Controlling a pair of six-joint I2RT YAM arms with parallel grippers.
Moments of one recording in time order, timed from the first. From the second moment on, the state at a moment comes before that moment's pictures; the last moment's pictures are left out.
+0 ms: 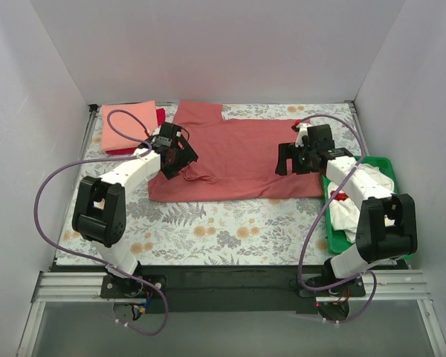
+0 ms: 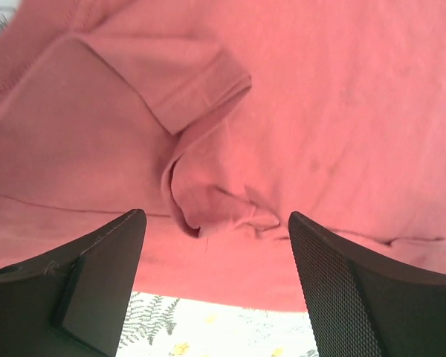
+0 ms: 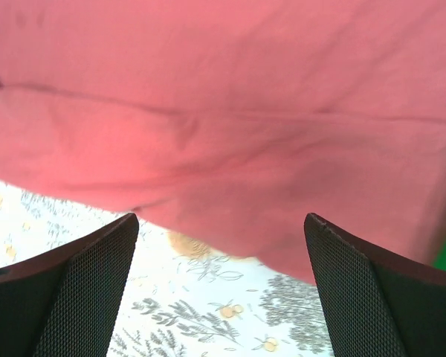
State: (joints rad) left arm -0.34 1.73 1.24 -0.48 -0.12 -0.91; right arm 0.20 1.53 1.08 -0.42 -0.24 0.08
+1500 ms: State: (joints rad) left arm -0.35 2.08 1.50 -0.38 0.02 -0.81; right arm 0.22 1.55 0.93 -0.38 -0.22 0.13
